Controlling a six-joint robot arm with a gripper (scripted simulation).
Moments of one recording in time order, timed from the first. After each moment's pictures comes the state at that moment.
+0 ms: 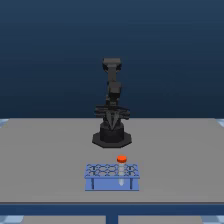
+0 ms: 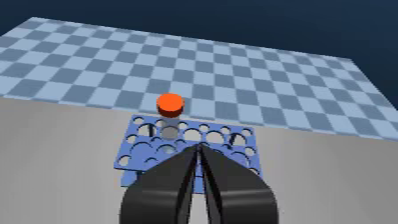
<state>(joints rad) 0.00 -0.79 1.18 -0.03 -0.04 -0.09</state>
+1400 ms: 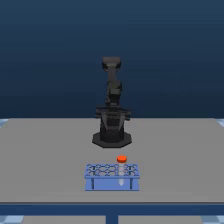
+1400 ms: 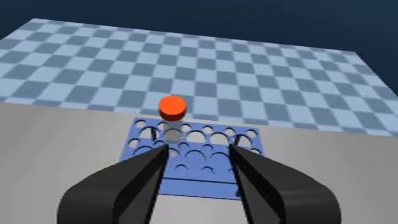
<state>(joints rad) 0.02 -0.73 1.16 0.27 -0.06 -0.36</state>
